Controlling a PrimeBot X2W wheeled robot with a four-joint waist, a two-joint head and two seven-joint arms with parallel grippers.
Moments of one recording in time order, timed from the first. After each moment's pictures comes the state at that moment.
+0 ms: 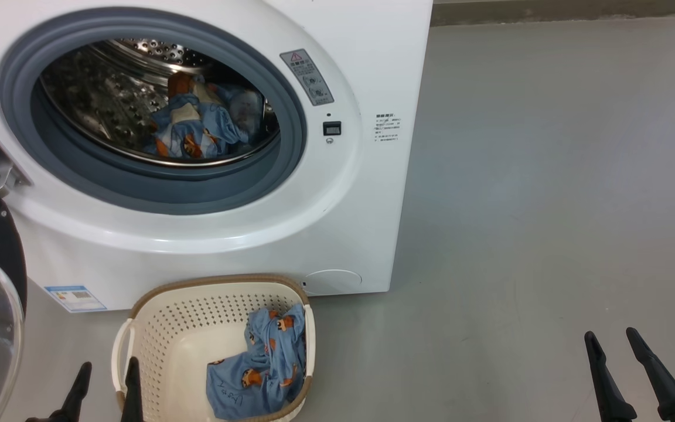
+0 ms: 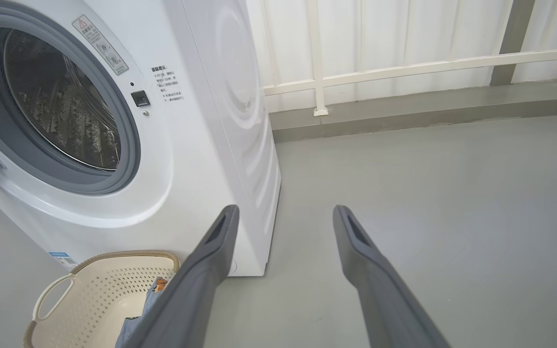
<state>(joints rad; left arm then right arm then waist) 0.09 0.03 0.13 0.17 -0.15 -0.05 -0.26 0.15 -0.24 -0.04 0.07 0.41 0.12 -0.26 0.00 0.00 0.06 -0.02</state>
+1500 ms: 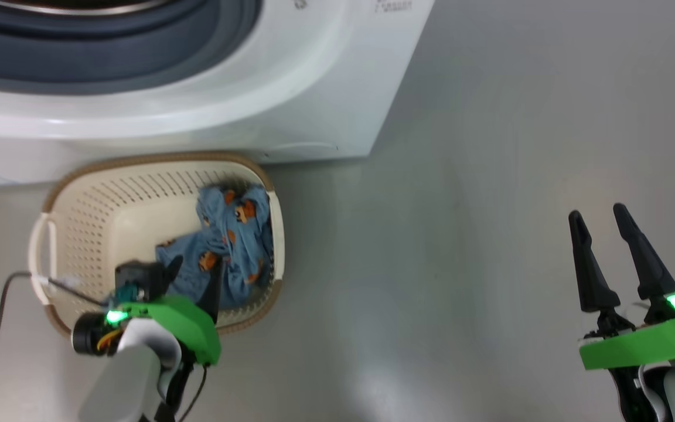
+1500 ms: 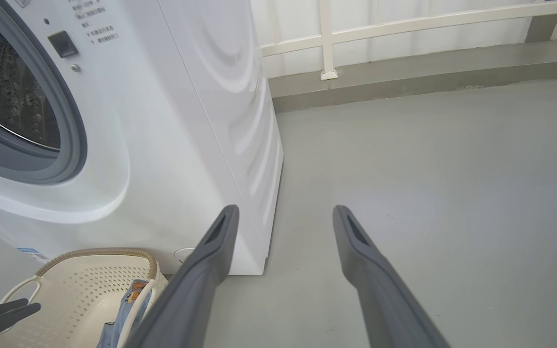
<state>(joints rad) -0.55 0.03 -0.22 0.91 -0.26 -0.08 -0.26 -0.13 -0.22 0.00 0.02 0.42 0.12 -0.26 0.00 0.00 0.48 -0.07</state>
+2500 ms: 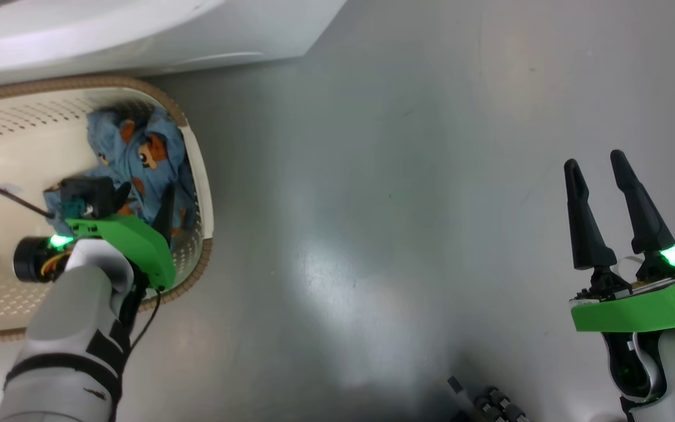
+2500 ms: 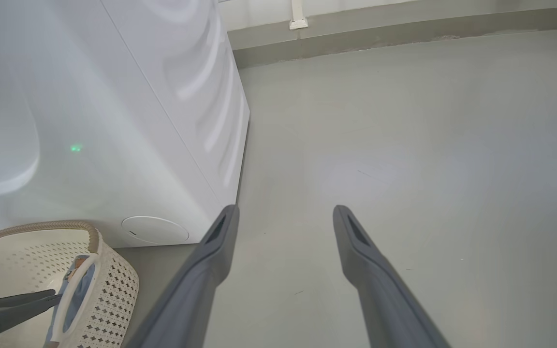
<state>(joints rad) -0.88 0.09 -0.20 1.18 -0.22 -0.13 -0.26 -0.24 -0.19 0.02 -0.02 0.43 0.12 -0.26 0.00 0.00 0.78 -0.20</state>
